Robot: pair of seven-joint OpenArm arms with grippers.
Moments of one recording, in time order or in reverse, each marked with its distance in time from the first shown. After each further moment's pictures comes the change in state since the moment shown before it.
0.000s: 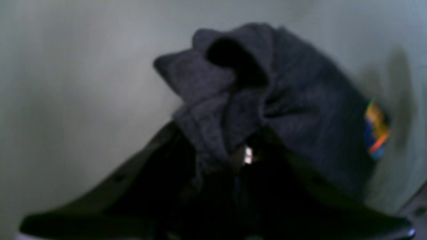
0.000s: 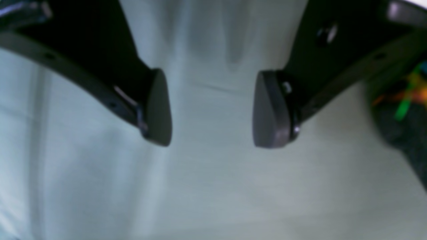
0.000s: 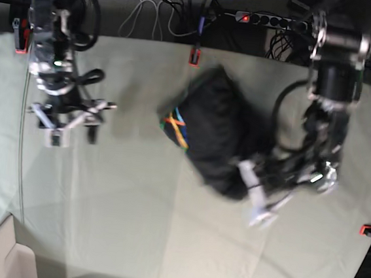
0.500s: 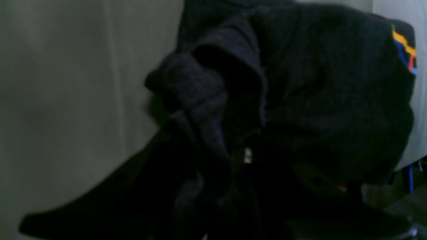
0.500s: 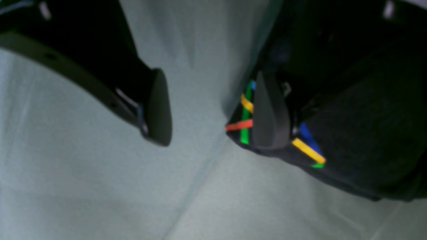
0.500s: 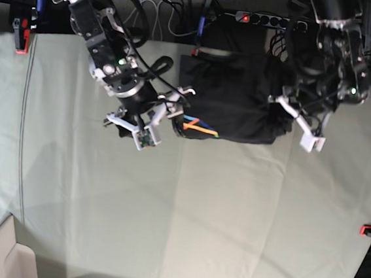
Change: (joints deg) left arm 24.8 6.3 -29.6 14.5 -1.8 -0.6 7.0; right arm 5.8 -2.8 -25.7 -2.6 0.0 -0.3 0.0
